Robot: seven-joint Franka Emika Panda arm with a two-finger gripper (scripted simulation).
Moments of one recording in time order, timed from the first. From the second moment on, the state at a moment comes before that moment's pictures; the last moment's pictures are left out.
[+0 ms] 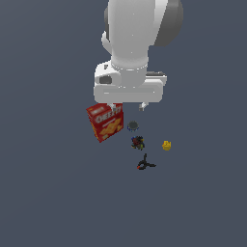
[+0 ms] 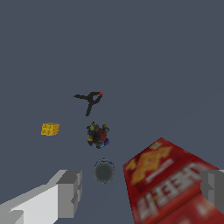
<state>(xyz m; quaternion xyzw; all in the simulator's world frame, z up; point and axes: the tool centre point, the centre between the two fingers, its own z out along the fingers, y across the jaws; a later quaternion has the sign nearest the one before) -0.003 0.014 0.305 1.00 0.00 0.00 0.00</state>
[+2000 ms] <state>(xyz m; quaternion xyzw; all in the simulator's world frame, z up) -0.014 0.061 0.131 1.00 0.00 0.00 0.00</state>
